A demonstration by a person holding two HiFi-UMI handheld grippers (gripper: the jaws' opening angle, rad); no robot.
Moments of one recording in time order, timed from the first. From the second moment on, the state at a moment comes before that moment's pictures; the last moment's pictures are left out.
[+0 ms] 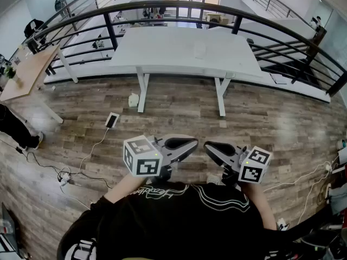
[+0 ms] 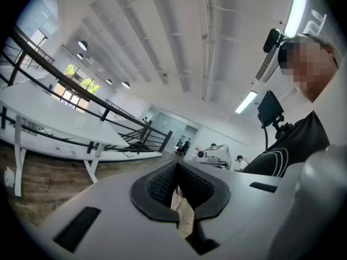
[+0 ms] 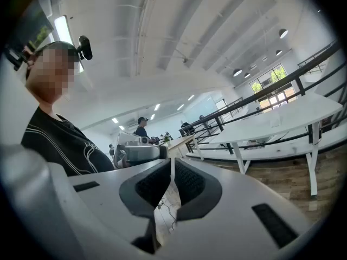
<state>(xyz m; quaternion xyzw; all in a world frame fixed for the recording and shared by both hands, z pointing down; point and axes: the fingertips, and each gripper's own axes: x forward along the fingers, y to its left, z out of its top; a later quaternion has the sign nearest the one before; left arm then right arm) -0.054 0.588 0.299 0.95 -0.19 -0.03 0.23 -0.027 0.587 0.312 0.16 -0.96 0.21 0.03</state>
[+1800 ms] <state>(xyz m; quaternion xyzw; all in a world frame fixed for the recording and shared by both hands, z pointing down) 0.044 0.143 0.346 0.91 -0.28 -0.02 0.31 0.076 0.132 0.345 0.07 -0.95 0.31 -0.02</state>
